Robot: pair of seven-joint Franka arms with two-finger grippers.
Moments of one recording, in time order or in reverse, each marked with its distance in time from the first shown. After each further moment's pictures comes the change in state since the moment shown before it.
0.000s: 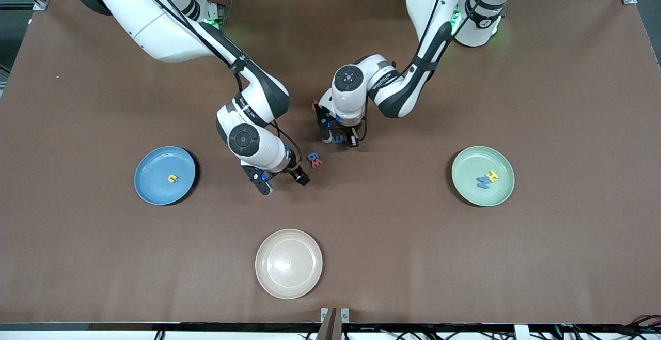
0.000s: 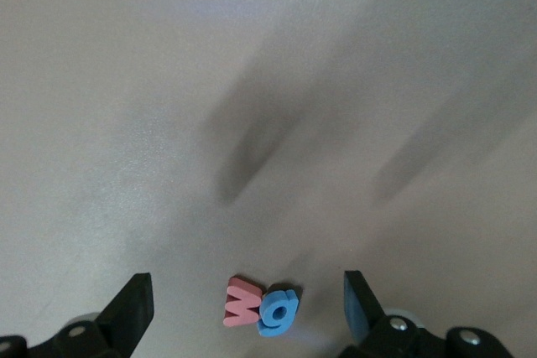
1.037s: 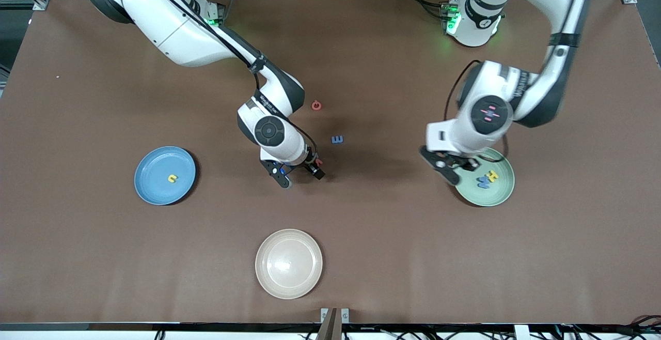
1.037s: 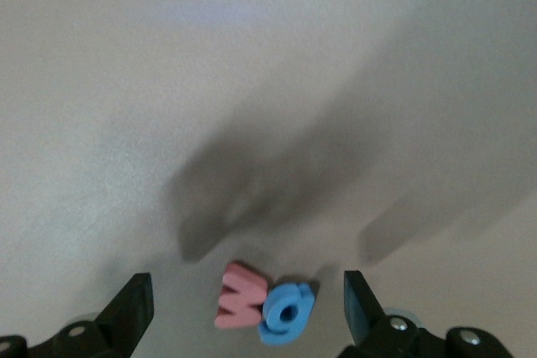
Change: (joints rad) left arm 0.397 -0.285 0.113 -0.015 -0.089 -0.374 0.016; right arm 0.078 0.069 -0.006 0.004 -0.130 0.084 0.067
